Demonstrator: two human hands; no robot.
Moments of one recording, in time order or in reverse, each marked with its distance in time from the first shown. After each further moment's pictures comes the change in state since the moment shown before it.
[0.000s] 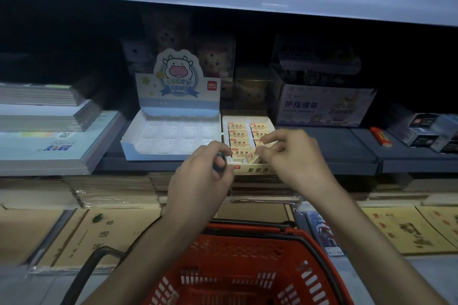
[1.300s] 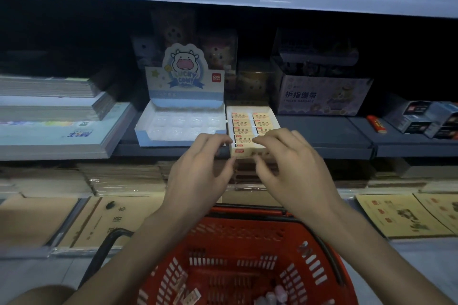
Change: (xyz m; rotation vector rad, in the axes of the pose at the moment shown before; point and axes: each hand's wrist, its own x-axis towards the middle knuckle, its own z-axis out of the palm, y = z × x) left_hand -0.023 -0.005 -0.016 0.133 0.025 0.186; right_hand -0.059 0.012 0.005 -0.425 0.168 -0.568
